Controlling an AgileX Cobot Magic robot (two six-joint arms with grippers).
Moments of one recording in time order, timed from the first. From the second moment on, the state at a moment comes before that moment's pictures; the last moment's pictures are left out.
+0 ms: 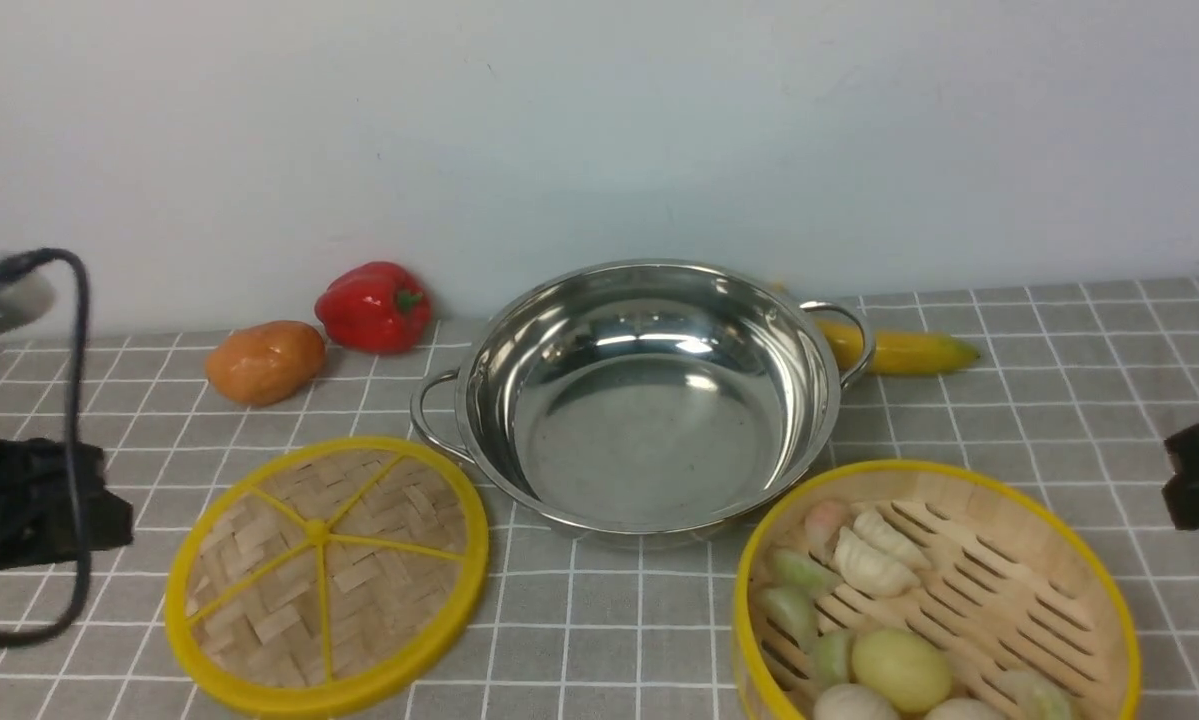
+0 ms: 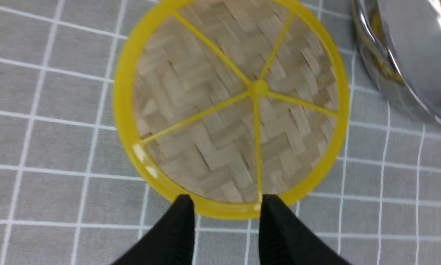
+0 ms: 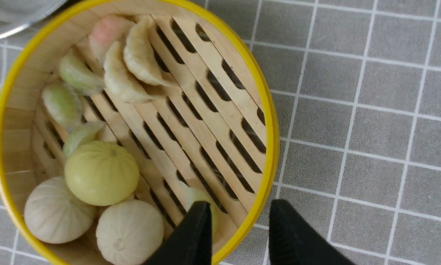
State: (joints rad) right arm 0.08 1.26 -0.99 0.21 1.11 0.00; left arm 0.31 1.26 -0.89 -0.48 0.98 0.49
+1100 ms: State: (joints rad) right arm 0.08 1.70 -0.99 0.20 0.92 -0.03; left arm -0.20 1.26 -0.89 0.13 0.94 0.12
